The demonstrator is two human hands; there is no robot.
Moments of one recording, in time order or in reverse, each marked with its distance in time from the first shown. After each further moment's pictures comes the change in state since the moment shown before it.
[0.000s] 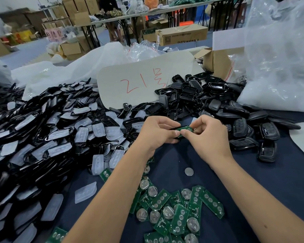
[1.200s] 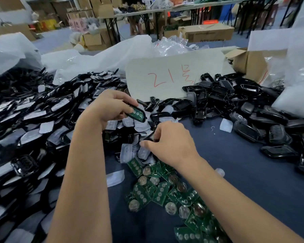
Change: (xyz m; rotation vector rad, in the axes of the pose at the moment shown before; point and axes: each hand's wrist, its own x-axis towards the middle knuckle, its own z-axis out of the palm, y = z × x) left_hand -0.033 0.044 -0.175 0.303 0.294 -0.044; right_hand -0.048 -0.103 0.091 -0.344 -0.489 -0.229
